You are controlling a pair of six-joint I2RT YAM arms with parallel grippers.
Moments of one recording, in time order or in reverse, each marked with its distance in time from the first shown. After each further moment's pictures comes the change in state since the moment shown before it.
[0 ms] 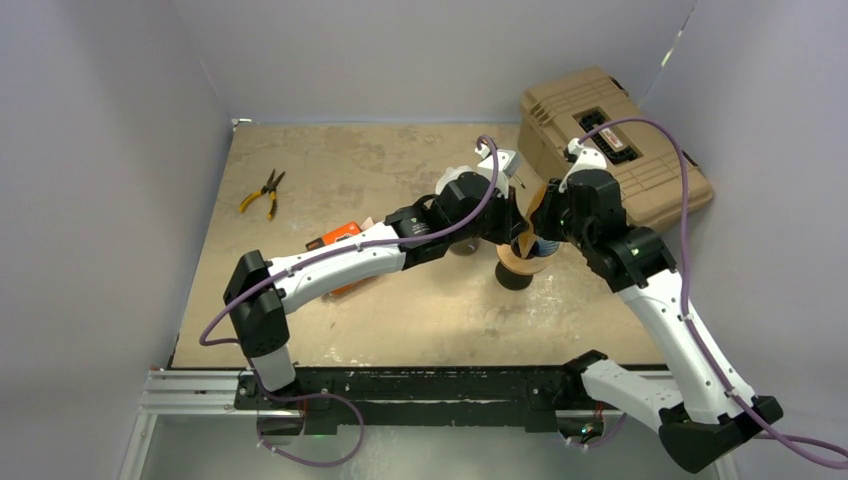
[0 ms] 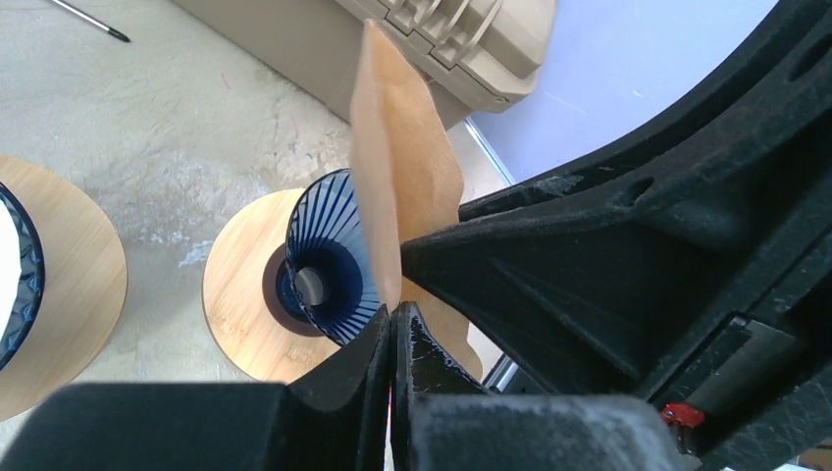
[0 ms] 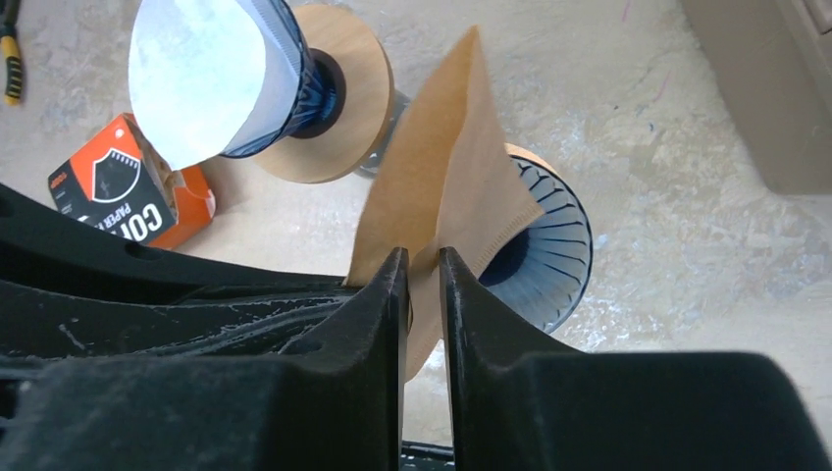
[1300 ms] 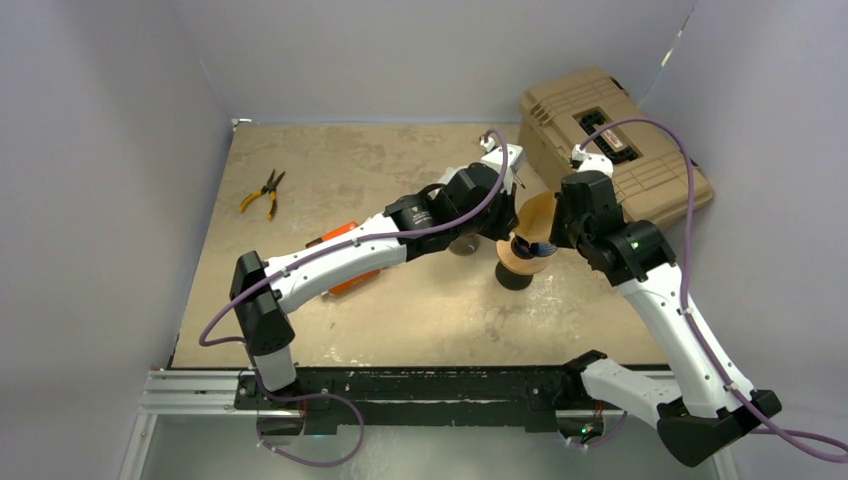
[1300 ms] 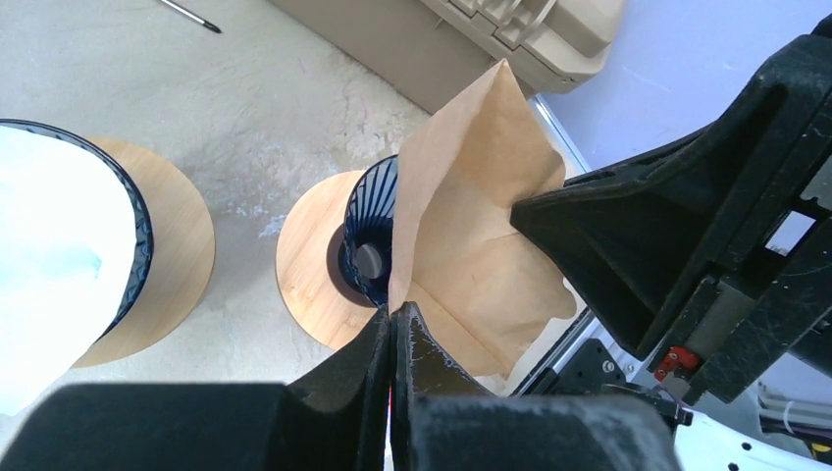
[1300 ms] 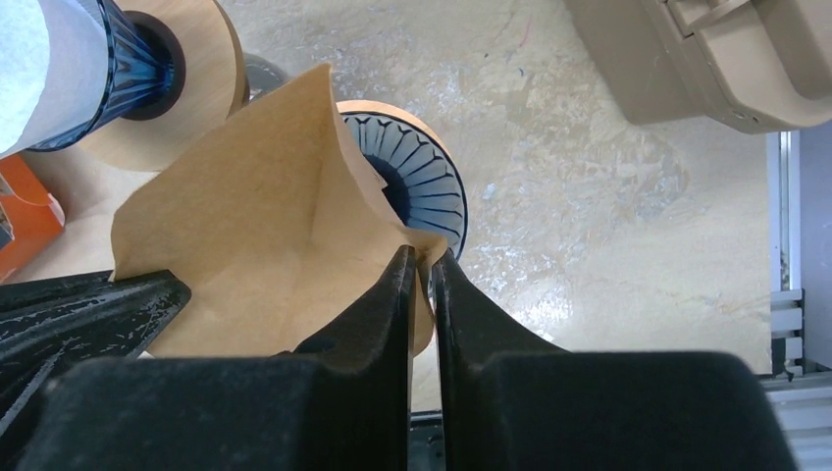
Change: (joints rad) left arm -0.016 0.029 0.174 -0.269 -0.103 0.080; right arm 0.000 0.035 0.045 -0.185 0.204 -0.032
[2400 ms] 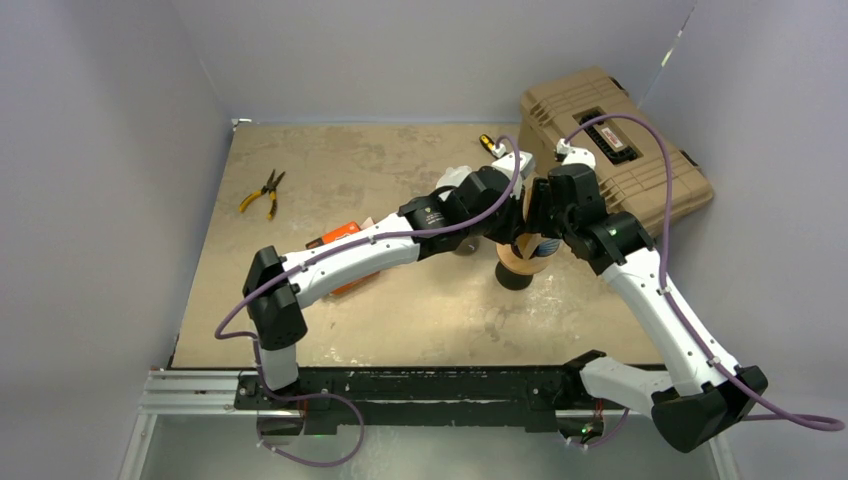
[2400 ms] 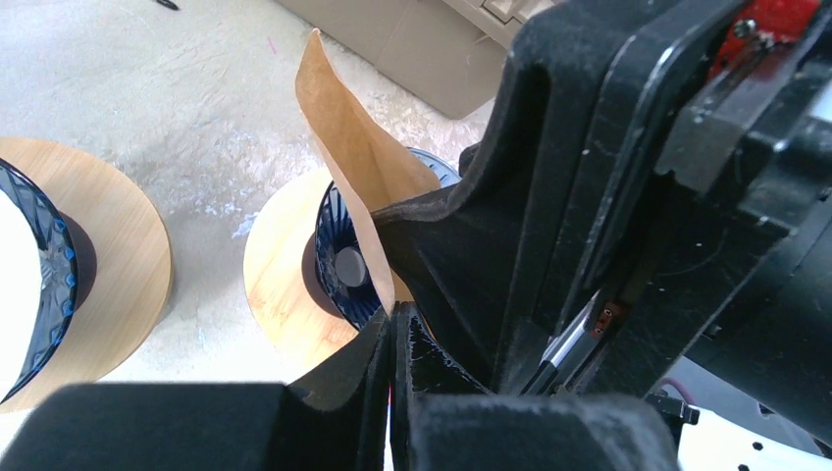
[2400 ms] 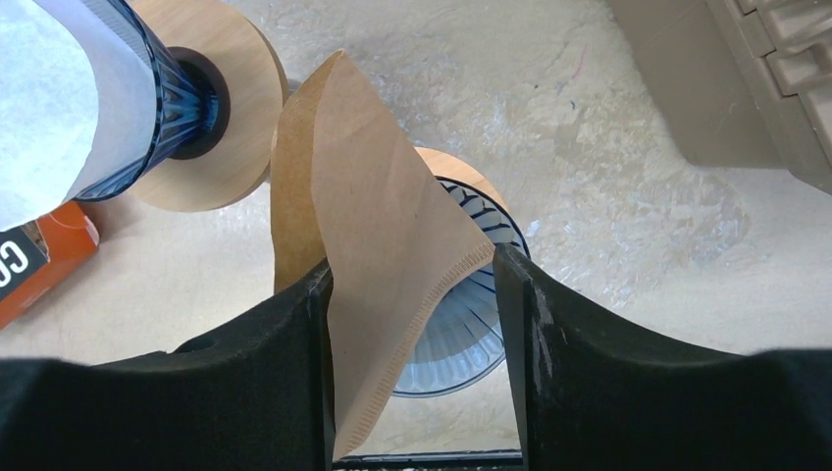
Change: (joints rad) left arm 0.001 0.069 0.013 0.037 0.064 0.000; right arm -0.002 0.074 -0.057 0.165 -0.056 0.002
